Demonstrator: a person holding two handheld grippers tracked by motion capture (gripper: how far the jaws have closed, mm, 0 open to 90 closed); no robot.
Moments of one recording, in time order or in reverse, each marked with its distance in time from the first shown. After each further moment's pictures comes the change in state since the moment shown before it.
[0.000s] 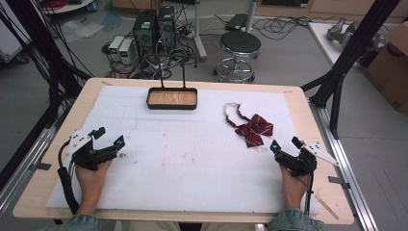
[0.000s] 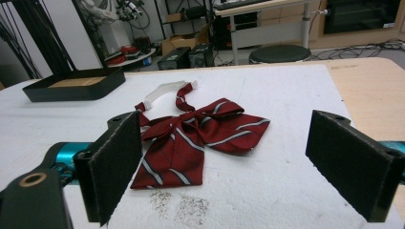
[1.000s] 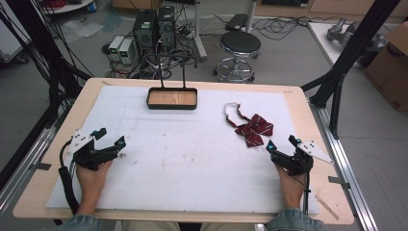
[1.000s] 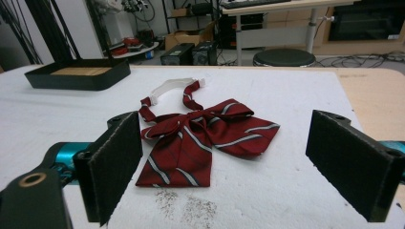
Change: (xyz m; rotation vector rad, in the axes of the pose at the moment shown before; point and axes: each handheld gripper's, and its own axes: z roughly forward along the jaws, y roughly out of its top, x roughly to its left) left arm -0.001 -0.001 0.003 0.023 -0.010 0.001; right arm 0.009 0.001 0.005 0.008 0.011 -0.078
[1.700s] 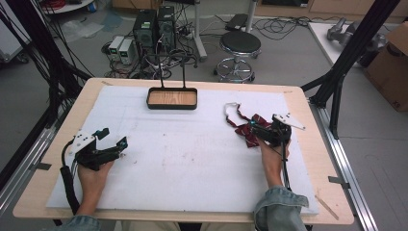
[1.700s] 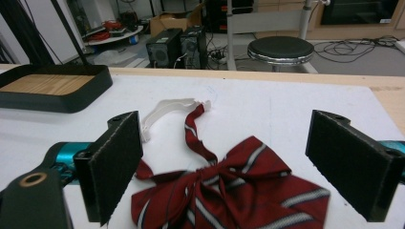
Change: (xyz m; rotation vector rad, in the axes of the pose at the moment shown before) left arm -0.002 0.000 0.002 0.001 -0.028 0.007; right arm 0.025 0.036 0.089 0.079 -0.064 -0.007
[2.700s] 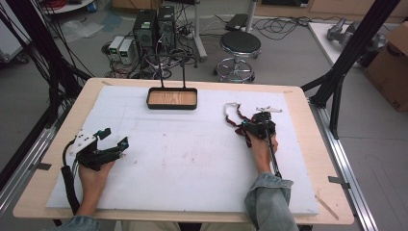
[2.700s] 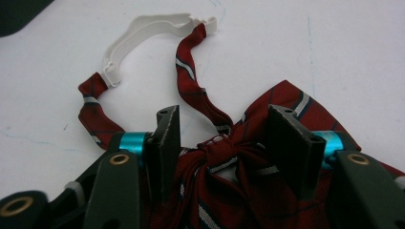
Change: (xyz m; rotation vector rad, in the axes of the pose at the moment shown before) left arm -0.002 0.000 0.001 0.002 -0.021 0.003; right arm 0.008 -0.009 0.066 0.355 -0.030 -0.022
